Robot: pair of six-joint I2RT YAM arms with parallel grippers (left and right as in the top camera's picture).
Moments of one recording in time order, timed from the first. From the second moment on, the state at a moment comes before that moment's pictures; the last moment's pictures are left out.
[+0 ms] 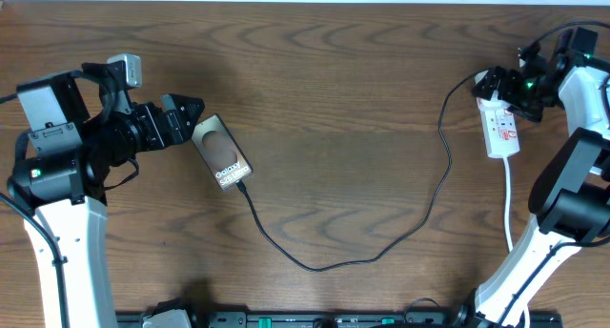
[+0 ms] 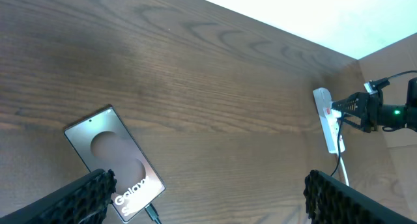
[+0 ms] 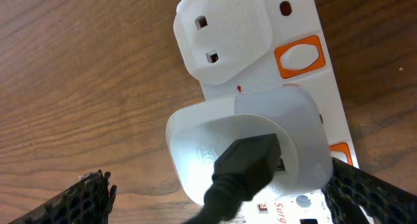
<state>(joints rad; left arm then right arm) 0.28 1.22 1.25 -0.86 0.69 -0.08 -0.36 2.20 1.77 -0.88 -0.38 0.01</state>
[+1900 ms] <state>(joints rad) 0.28 1.22 1.25 -0.86 0.69 -0.08 -0.36 2.20 1.72 -0.80 -0.37 0.06</state>
